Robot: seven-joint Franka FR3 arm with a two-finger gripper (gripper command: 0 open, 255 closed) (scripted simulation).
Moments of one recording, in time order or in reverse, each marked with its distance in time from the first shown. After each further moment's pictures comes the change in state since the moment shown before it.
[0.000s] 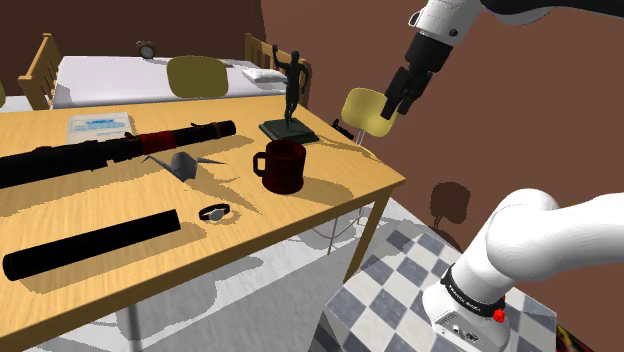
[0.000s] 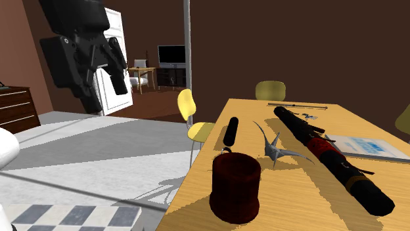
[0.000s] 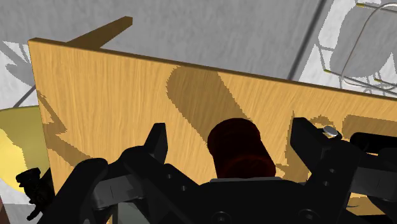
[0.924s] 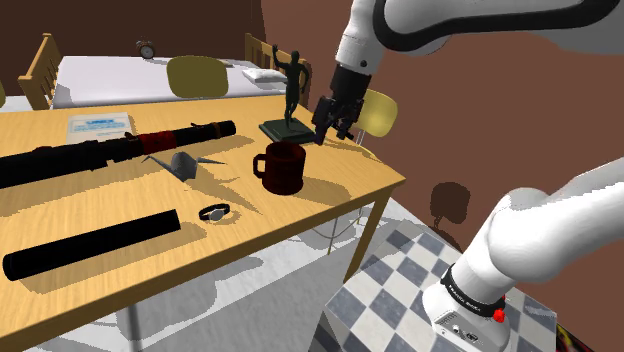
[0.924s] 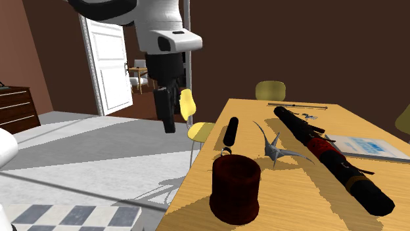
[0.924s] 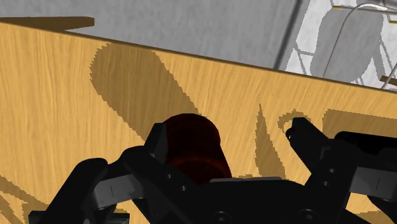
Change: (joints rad) arm 0.054 0.356 0.149 0.074 0.103 0.225 0.133
